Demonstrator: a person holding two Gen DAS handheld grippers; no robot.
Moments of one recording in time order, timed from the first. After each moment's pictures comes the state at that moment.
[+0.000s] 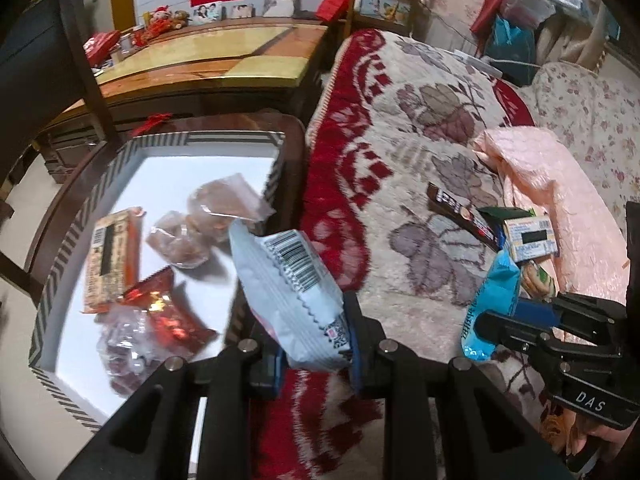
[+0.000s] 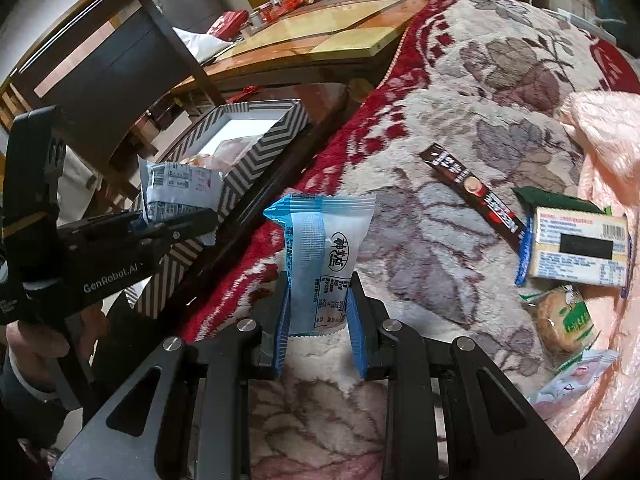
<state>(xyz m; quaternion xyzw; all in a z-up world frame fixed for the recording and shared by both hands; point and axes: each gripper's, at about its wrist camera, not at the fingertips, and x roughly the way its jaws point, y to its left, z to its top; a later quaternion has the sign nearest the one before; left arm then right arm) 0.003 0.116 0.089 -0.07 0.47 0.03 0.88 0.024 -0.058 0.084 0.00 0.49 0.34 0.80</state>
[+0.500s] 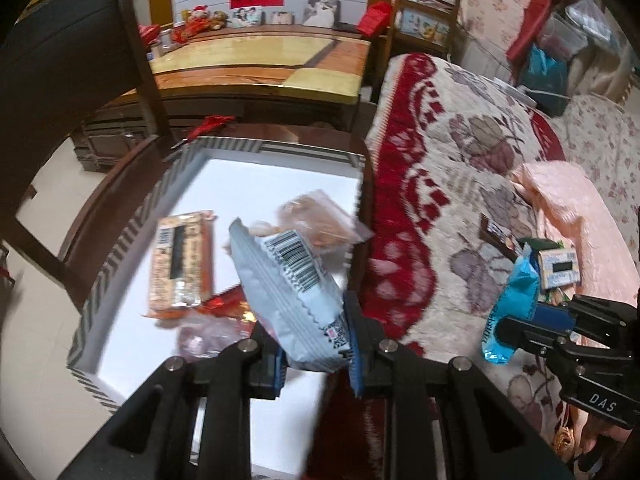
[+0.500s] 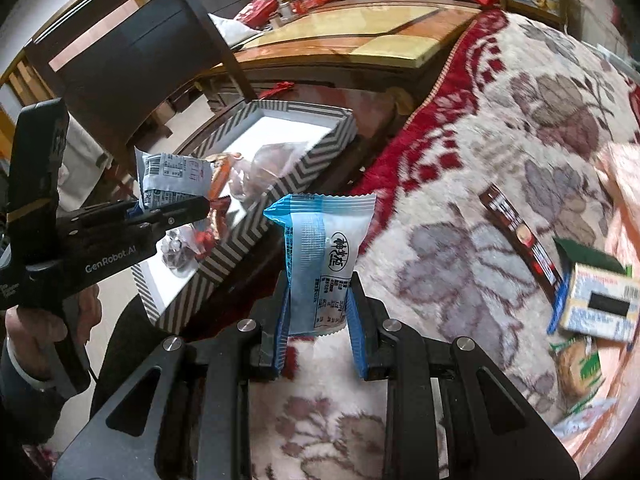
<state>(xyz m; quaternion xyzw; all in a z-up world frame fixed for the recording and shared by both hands) -0.008 0.178 0.099 -0.09 0.46 0.08 0.88 0.026 -0.002 0.101 -0.04 0.48 0.37 0.80</state>
